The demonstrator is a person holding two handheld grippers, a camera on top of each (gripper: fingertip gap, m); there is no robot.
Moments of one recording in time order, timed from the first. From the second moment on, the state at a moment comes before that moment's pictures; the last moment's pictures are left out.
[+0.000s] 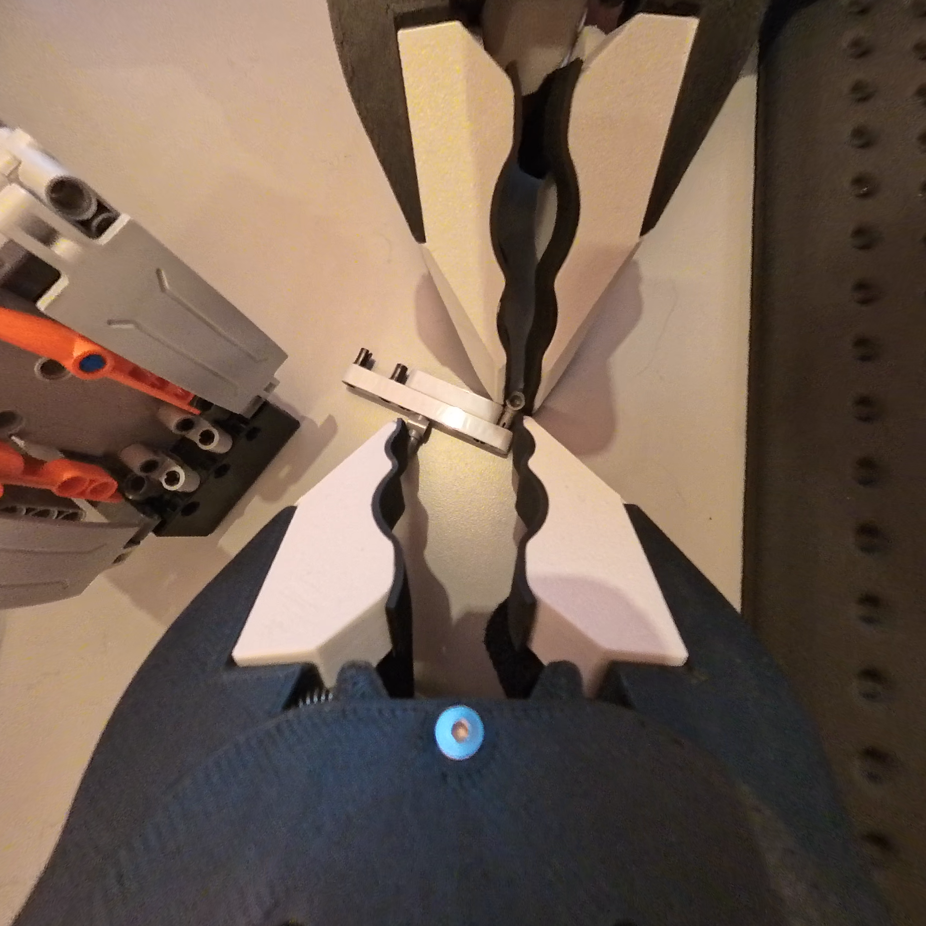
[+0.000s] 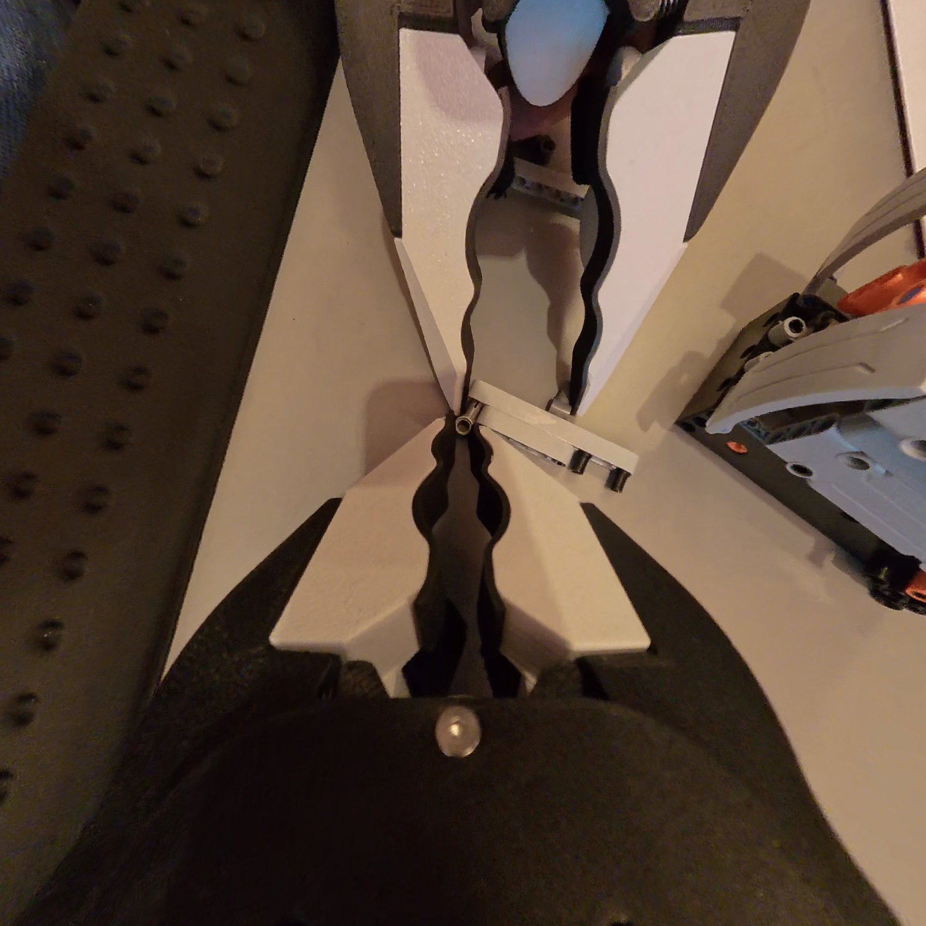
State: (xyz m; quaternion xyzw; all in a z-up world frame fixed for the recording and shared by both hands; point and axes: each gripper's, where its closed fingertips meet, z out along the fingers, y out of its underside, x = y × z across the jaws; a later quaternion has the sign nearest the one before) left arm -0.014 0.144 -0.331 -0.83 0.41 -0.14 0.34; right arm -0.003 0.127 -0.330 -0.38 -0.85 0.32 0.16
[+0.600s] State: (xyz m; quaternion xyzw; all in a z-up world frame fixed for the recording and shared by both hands) left arm -0.017 0.136 -0.331 -0.83 0.43 -0.16 0.31; right arm 0.000 0.124 -0.330 -0.38 -0.85 0.33 0.18
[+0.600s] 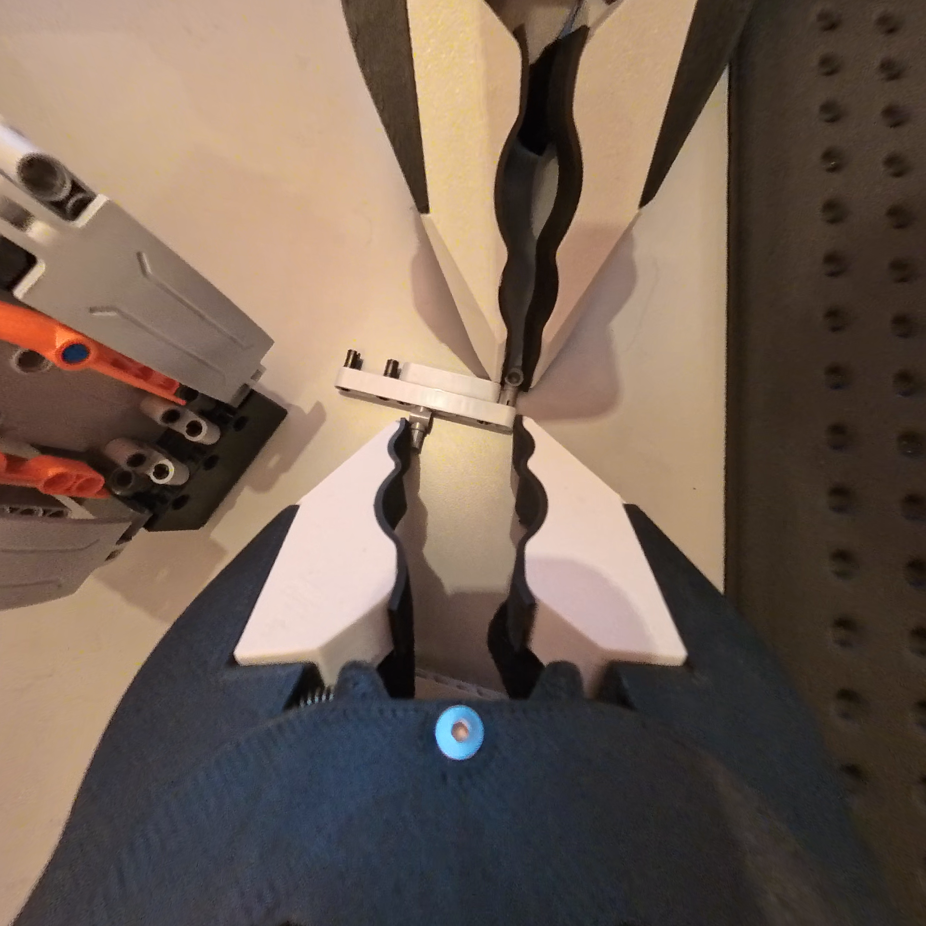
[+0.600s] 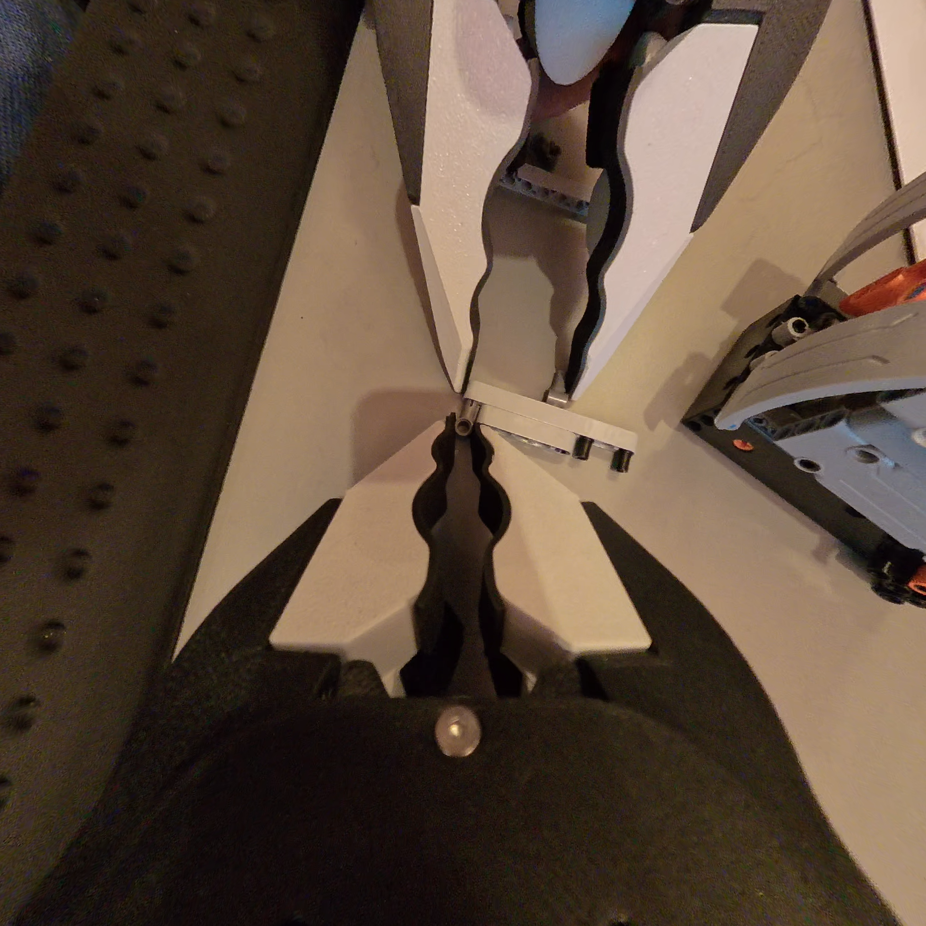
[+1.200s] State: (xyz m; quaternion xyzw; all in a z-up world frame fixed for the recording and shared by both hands) left arm -0.015 0.137 -0.332 -0.83 0.43 -0.15 0.32; right arm 0.000 0.123 -0.330 -0.39 -0.86 0.29 0.19
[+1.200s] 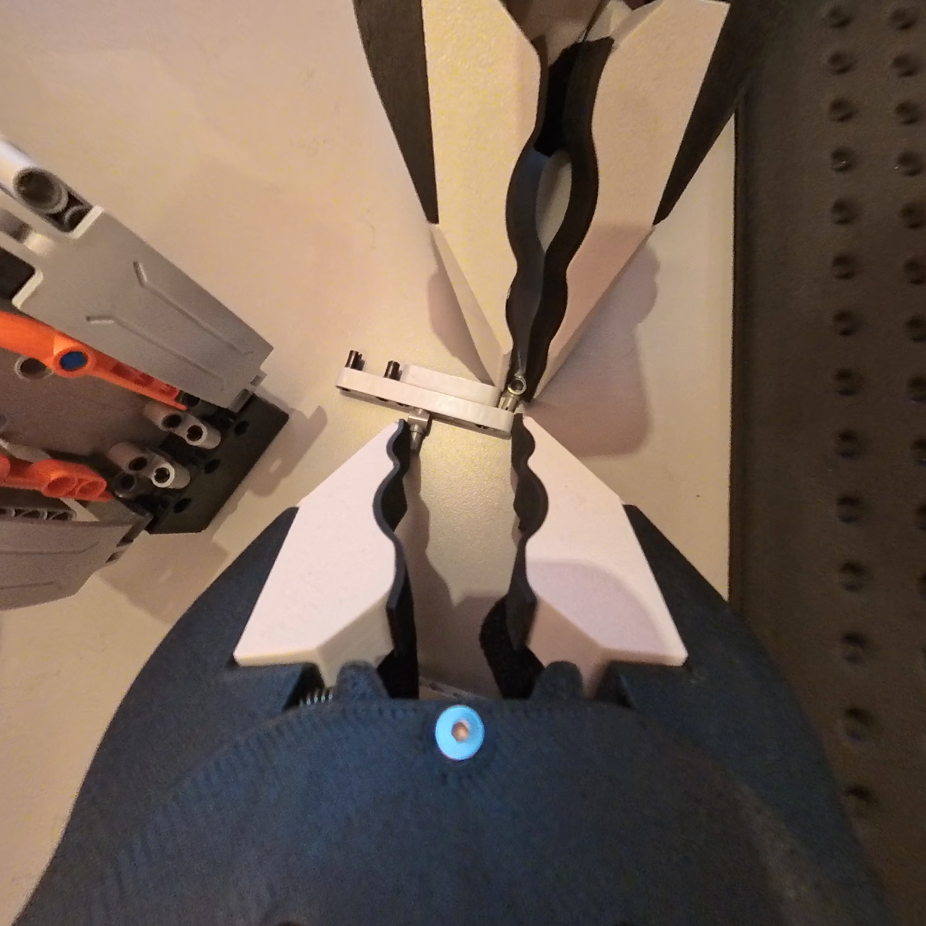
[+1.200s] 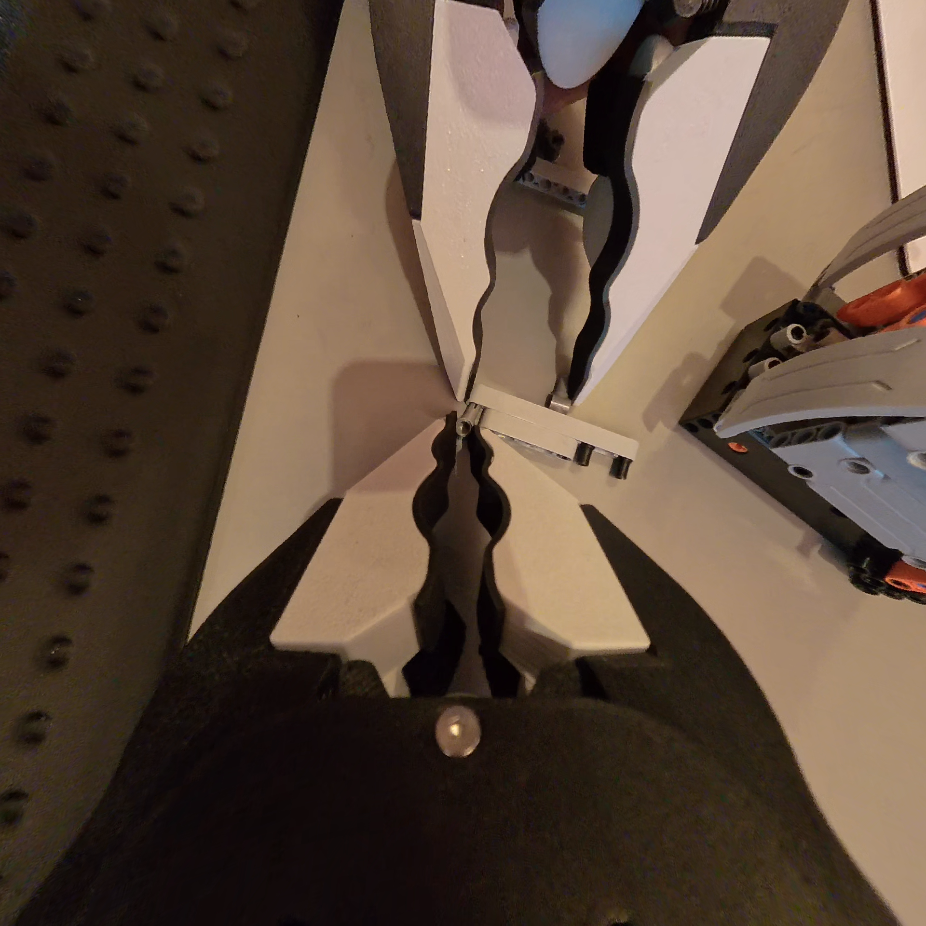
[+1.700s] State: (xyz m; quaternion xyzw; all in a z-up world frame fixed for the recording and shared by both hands) left arm -0.013 0.139 -0.332 -0.83 0.43 -0.14 0.33; right arm -0.001 0.123 -0.331 -0.36 -0.88 0.27 0.17
